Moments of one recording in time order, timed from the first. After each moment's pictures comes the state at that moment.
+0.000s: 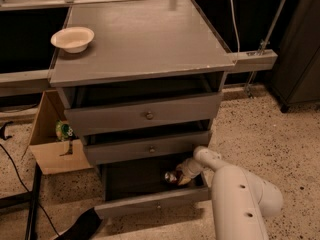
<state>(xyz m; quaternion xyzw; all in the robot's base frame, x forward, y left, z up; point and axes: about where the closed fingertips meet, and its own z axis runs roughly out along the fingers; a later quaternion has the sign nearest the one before) 0.678 -0.113 0.148 -0.74 0.63 0.11 0.21</state>
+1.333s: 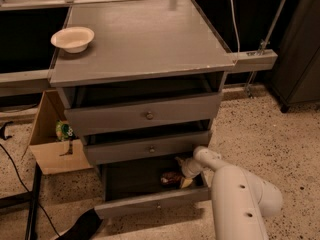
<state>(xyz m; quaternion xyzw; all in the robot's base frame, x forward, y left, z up) 0.678 -0.113 0.148 -0.74 0.63 0.11 0.21</state>
